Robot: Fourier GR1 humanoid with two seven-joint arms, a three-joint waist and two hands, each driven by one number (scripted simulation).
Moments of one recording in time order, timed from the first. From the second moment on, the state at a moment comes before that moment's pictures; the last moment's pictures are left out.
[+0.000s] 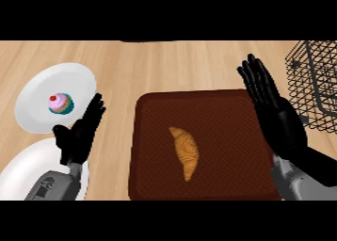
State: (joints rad) left arm -0.17 0.25 -0.23 -1.30 0.25 0.22 -0.05; right arm -0.27 -0.22 0.21 -1.71 -0.14 -0.05 -0.21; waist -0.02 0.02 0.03
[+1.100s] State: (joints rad) left arm -0.03 0.49 -0.11 -1.31 0.29 0.11 0.04; right arm -0.08 -0.33 0.40 -1.40 0.19 -0.20 -0.03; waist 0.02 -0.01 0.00
